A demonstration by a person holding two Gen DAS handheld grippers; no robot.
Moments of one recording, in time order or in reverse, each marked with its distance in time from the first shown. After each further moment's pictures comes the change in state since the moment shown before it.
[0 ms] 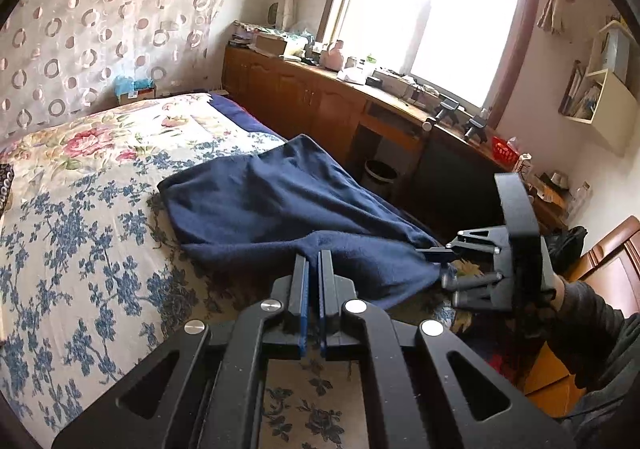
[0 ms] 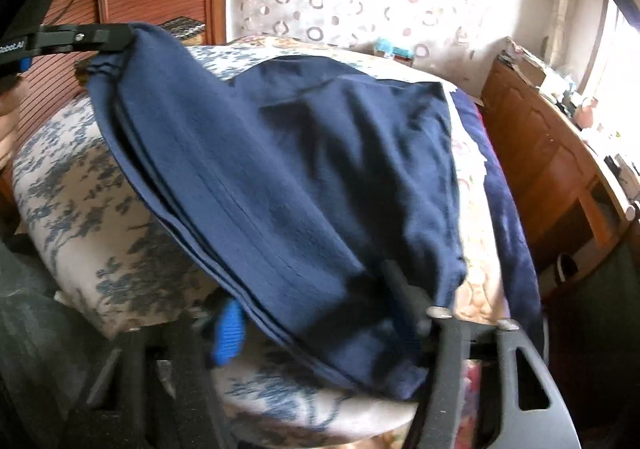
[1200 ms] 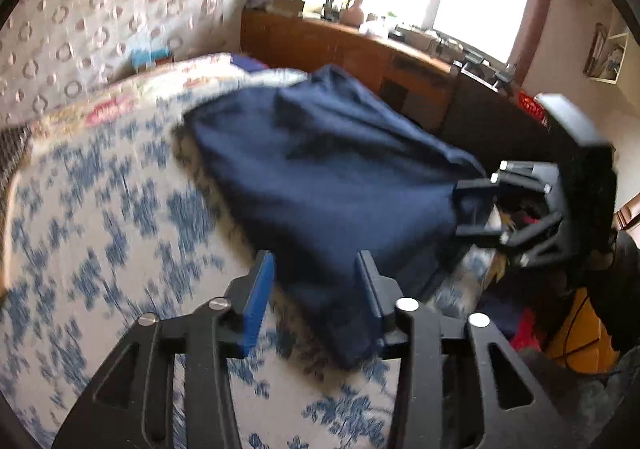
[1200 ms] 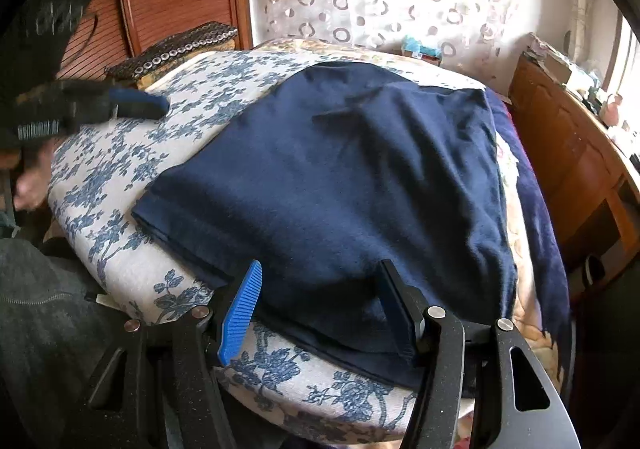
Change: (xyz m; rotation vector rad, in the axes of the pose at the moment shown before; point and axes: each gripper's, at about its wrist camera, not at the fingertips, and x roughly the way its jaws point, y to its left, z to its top) left arm 0.015 0.010 -0.063 0.012 0.174 0.103; right arm -0.014 0.035 0.007 0.001 -0.009 0.121
